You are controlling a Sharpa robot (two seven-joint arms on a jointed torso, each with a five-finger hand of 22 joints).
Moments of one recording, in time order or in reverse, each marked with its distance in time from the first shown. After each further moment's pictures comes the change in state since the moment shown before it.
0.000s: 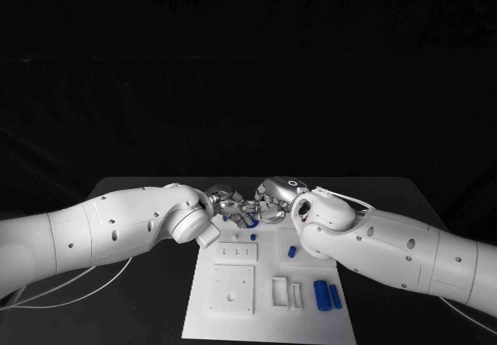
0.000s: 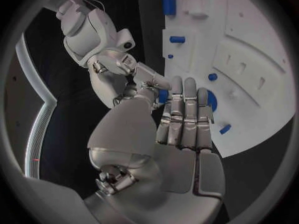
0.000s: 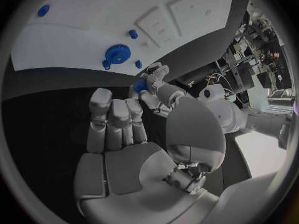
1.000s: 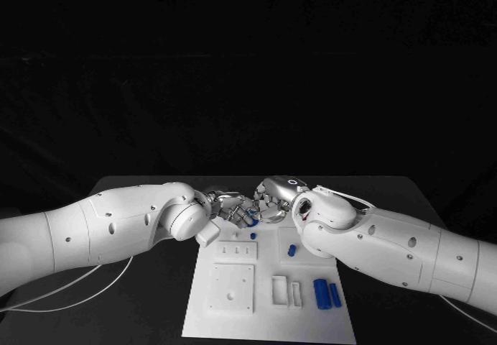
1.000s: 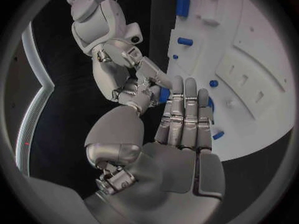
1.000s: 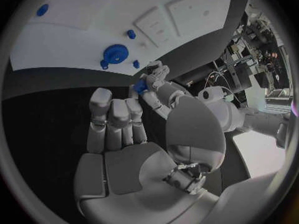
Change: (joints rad) left arm -0.001 -0.007 0.000 -0.008 0.141 0.017 -0.008; left_hand -0.309 -0.012 0.333 -0.470 -0.178 0.013 0.005 -0.004 0.017 -0.008 -0.001 0.012 0.015 -0.016 0.009 0.009 -0.019 -0.015 -0.021 0.011 -0.008 0.049; right arm 0.000 -0.005 0.000 -0.001 0.005 0.000 0.031; right_hand 0.011 0.003 0.003 0.003 -0.004 0.003 -0.002 0.000 0.001 0.004 -0.004 0.000 0.001 -0.002 -0.002 0.000 0.000 0.000 0.000 0.000 0.000 0.000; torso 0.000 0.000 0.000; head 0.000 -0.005
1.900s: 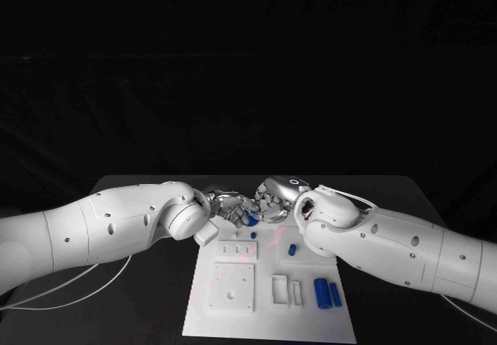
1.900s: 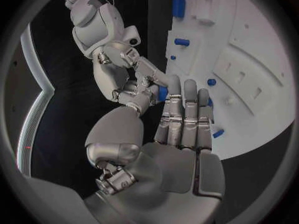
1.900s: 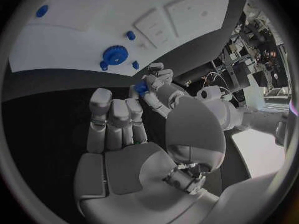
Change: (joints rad) left arm 0.000 -0.005 0.001 0.001 -0.039 0.015 -0.001; left_hand -0.053 0.044 -0.005 0.005 -0.118 0.020 0.002 0.004 0.014 -0.006 -0.030 0.233 0.140 0.005 -0.042 0.197 0.075 0.000 0.031 -0.016 0.054 0.056; right arm -0.001 -0.009 -0.001 -0.003 0.016 0.001 0.031; right_hand 0.001 0.001 0.000 0.000 -0.004 0.002 0.003 -0.005 0.000 0.000 0.000 -0.004 0.000 0.000 0.000 0.001 0.000 0.000 -0.001 0.001 0.000 0.001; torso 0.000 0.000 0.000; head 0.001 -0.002
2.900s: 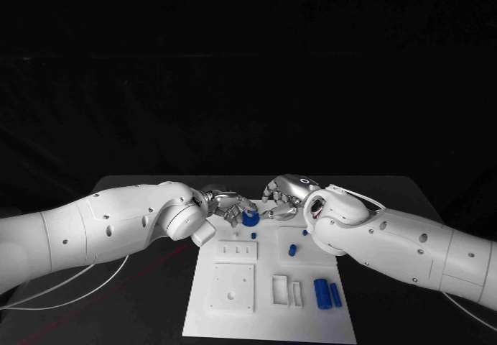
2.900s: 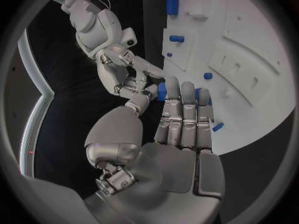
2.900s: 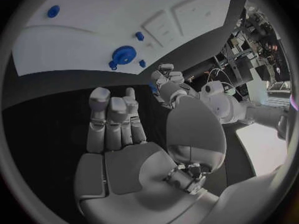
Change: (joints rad) left arm -0.001 -0.011 0.000 -0.003 -0.047 -0.011 0.001; left_hand -0.015 -0.006 0.003 0.003 0.015 0.004 -0.003 0.027 0.057 -0.001 -0.001 0.190 0.065 0.005 -0.039 0.149 0.000 0.000 0.035 -0.005 0.063 0.040; right arm -0.001 -0.034 -0.002 -0.030 0.069 -0.039 0.038; right_hand -0.033 -0.064 -0.168 -0.030 -0.003 -0.117 0.076 -0.097 -0.035 -0.131 0.063 -0.081 -0.047 -0.044 0.044 -0.031 -0.006 -0.014 -0.048 -0.004 -0.033 0.000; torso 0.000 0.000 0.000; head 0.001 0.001
